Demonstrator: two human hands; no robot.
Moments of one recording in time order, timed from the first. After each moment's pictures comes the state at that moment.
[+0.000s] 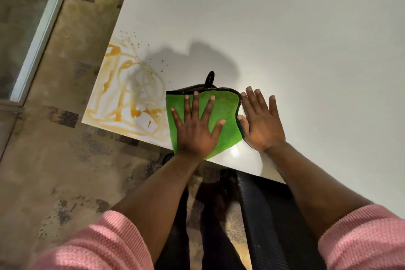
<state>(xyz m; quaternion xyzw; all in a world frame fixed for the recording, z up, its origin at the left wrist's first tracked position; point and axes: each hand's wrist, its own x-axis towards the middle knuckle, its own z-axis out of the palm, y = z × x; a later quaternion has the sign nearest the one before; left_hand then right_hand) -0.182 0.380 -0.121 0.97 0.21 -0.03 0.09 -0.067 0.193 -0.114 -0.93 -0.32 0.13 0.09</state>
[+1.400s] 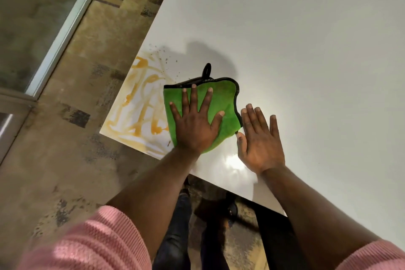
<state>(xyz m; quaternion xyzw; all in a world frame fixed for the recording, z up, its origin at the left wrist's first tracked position) -0.139 0.472 -0.135 0.96 0.28 0.03 0.09 -0.075 0.271 -0.127 -0.93 -0.34 0.11 0.07</state>
